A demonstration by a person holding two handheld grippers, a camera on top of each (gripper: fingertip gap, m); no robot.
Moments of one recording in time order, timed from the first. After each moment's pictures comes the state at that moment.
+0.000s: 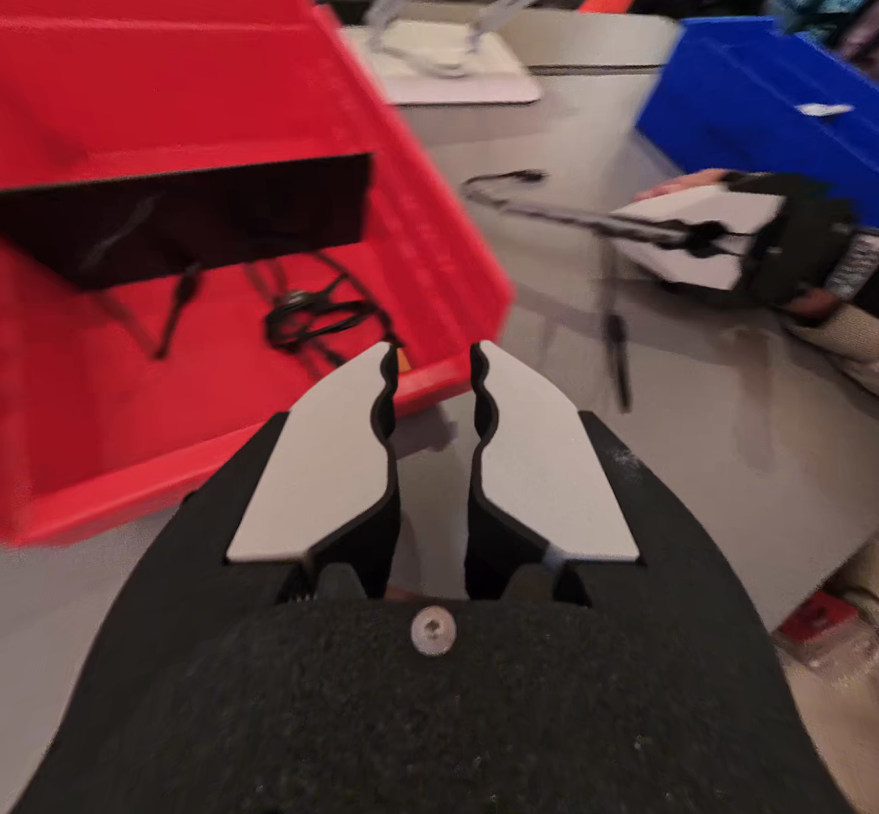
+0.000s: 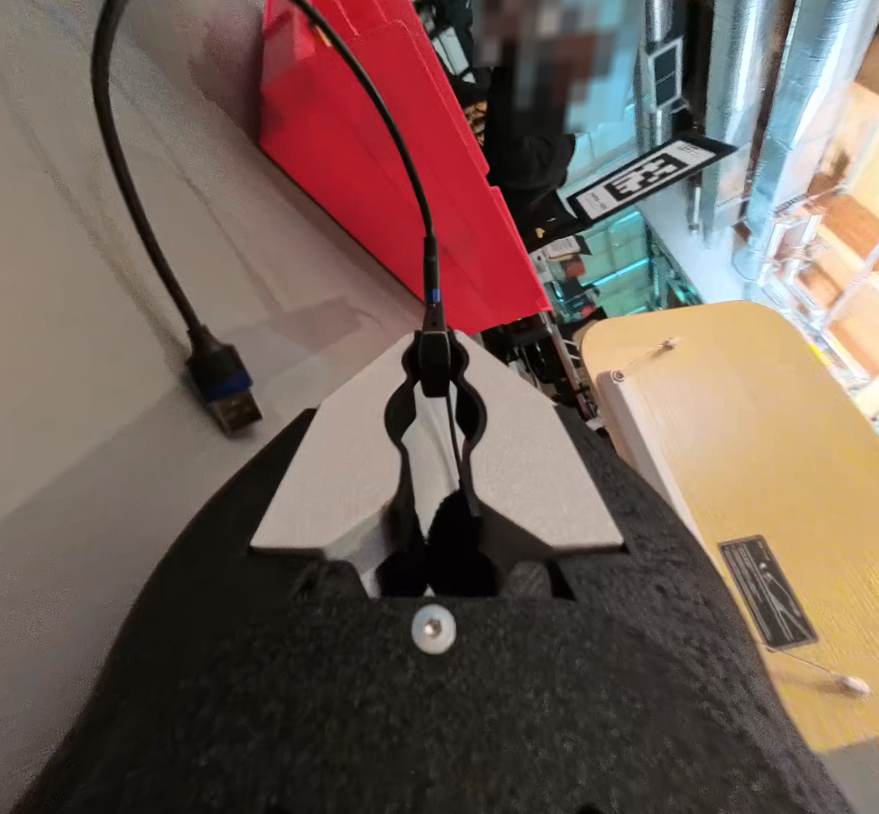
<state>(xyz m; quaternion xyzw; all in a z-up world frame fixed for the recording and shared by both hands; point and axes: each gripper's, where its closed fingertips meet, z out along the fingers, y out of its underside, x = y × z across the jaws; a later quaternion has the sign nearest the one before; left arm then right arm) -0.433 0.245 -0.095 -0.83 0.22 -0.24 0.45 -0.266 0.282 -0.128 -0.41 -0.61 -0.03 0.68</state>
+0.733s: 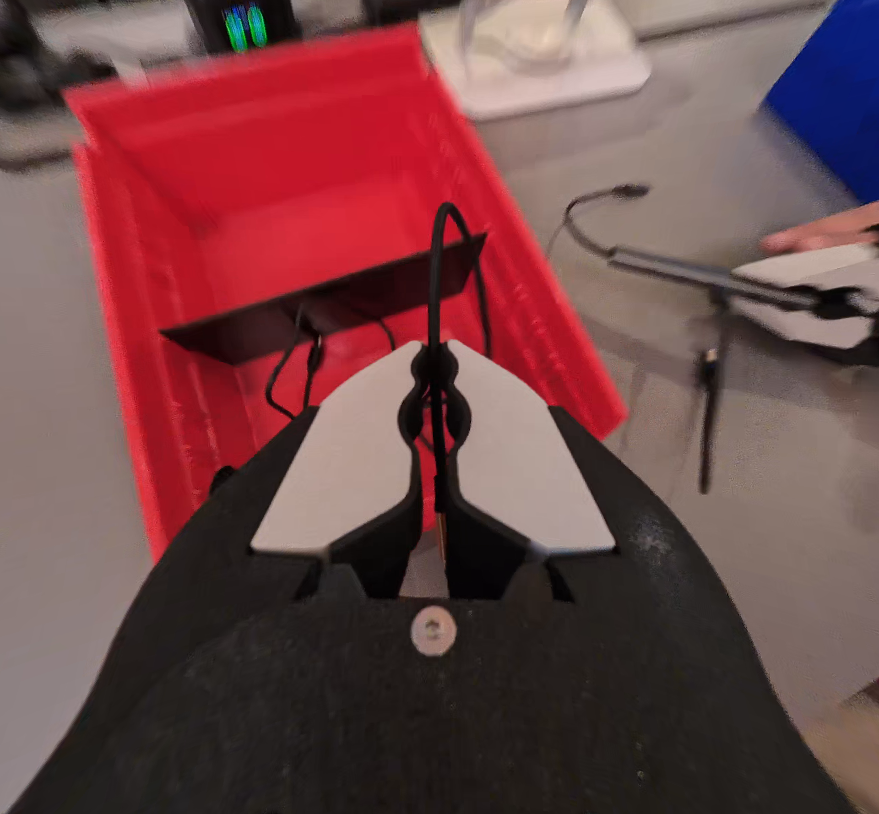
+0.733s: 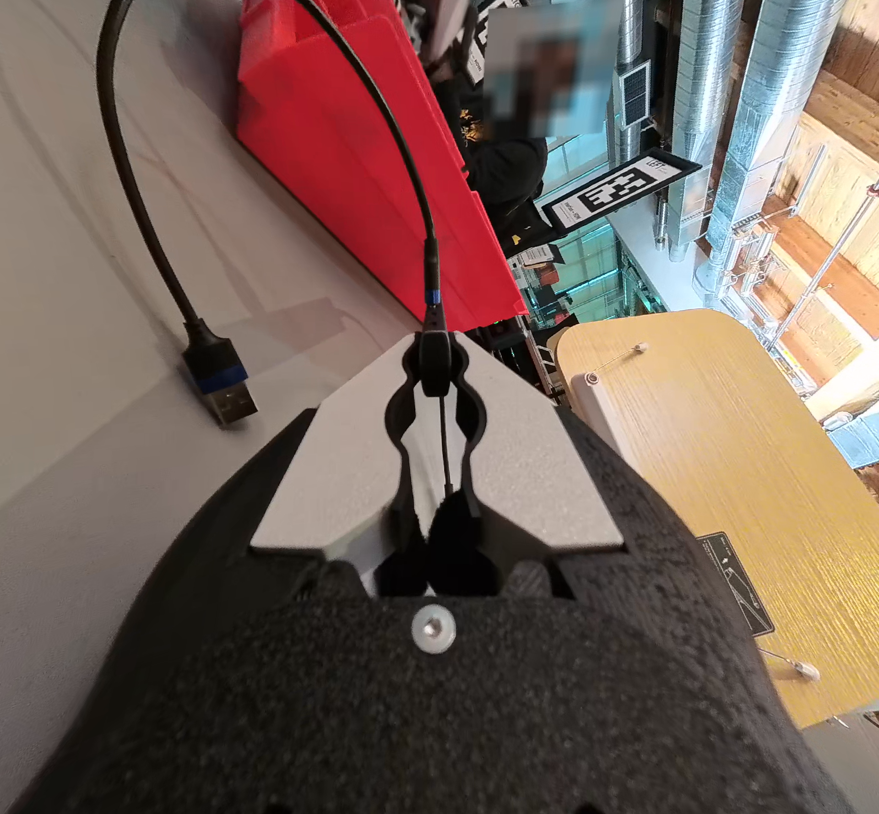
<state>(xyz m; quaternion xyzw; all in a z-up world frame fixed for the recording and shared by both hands) -0.467 0.322 -0.071 -0.88 0.22 -0.15 0.39 -0.265 0.288 -0.123 -0.39 -0.60 -0.06 0.69</state>
